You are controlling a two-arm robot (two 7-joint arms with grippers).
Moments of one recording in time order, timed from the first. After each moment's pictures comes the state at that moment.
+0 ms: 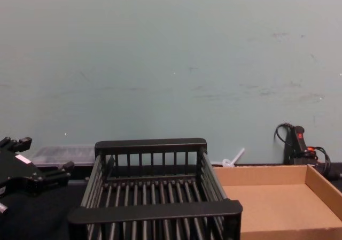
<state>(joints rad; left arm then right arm) -0.20 0.60 0.45 -1.41 -0.25 -0.12 0.03 -0.06 0.61 -0.29 -1.74 0.34 0.39 0.33</state>
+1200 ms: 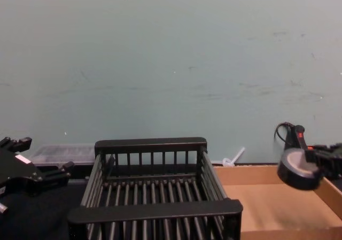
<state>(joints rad) -0.20 0.60 0.45 -1.41 -0.25 -0.12 0.03 0.20 0.49 -0.27 -1.58 0.31 0.32 0.32</state>
